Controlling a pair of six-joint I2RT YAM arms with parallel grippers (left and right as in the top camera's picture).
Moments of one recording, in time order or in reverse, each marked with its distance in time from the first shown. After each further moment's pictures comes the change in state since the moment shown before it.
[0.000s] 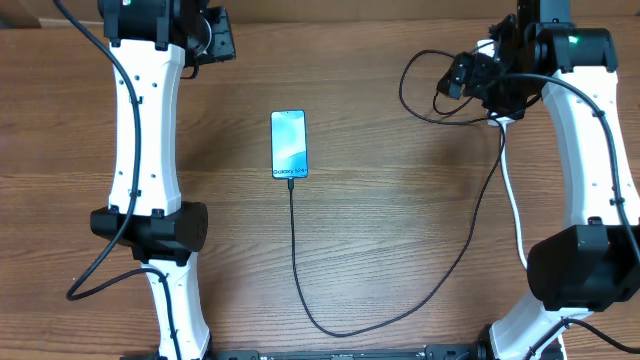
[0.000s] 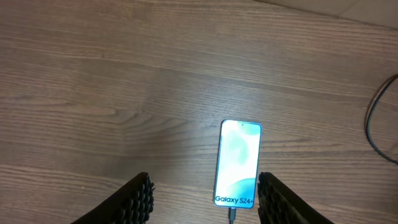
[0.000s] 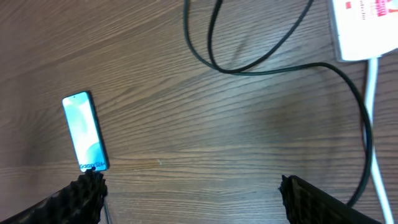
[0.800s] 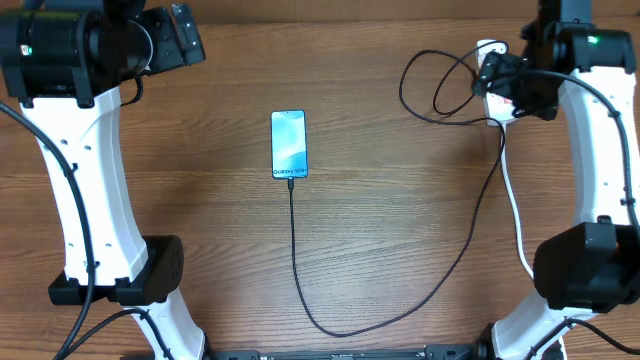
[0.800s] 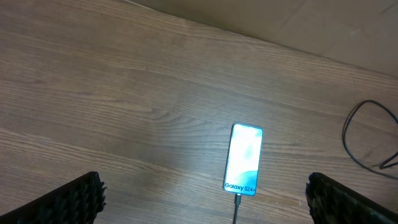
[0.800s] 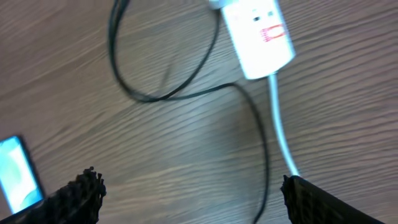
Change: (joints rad) left arm 0.085 -0.241 0.011 -0.097 -0.004 0.002; right arm -0.073 0.000 0.000 0.020 0.204 0.019
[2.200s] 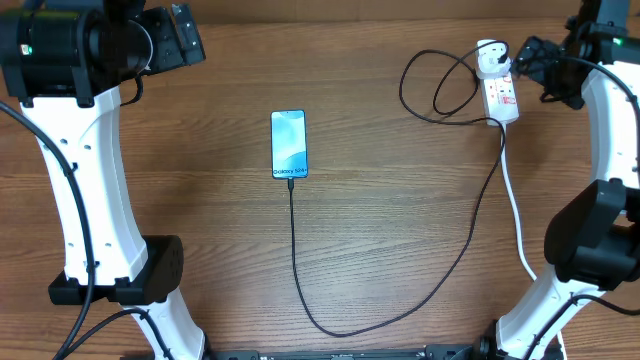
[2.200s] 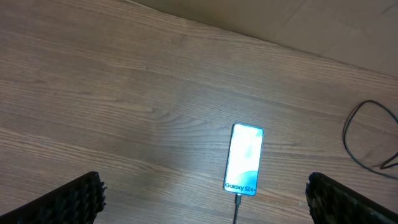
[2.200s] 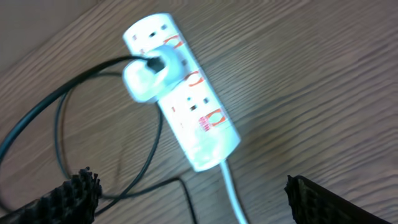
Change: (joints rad) left arm 0.000 0.000 0.000 0.000 0.000 0.000; right arm -0.161 0.152 0.000 0.283 0.031 0.034
